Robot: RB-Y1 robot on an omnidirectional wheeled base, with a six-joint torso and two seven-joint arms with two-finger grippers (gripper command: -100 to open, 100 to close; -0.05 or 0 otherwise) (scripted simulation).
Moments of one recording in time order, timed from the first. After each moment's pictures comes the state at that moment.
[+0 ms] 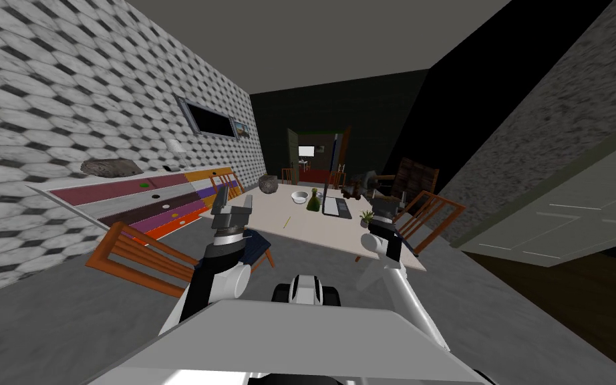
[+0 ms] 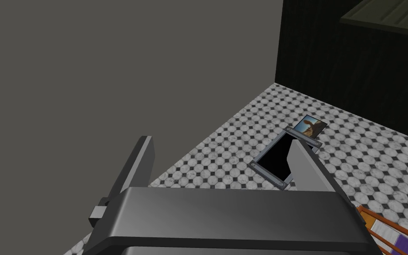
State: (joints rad) left arm 0.47 -0.03 -0.02 -2.36 -0.03 -0.46 0.10; right arm -0.06 -0.25 -0.11 -1.73 -0.78 -0.69 -0.44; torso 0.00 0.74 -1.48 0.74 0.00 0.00
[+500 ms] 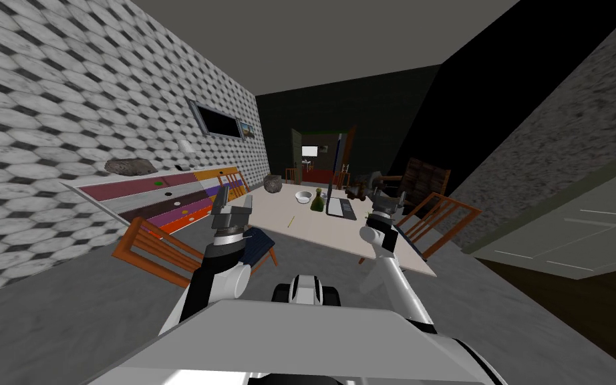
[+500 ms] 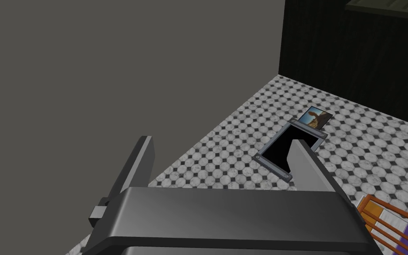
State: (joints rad) left arm 0.47 -0.03 -0.02 -2.36 -0.03 -0.46 0.10; right arm -0.17 -0.25 -0.14 -1.62 -0.90 -0.72 -0.51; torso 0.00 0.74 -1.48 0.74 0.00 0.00
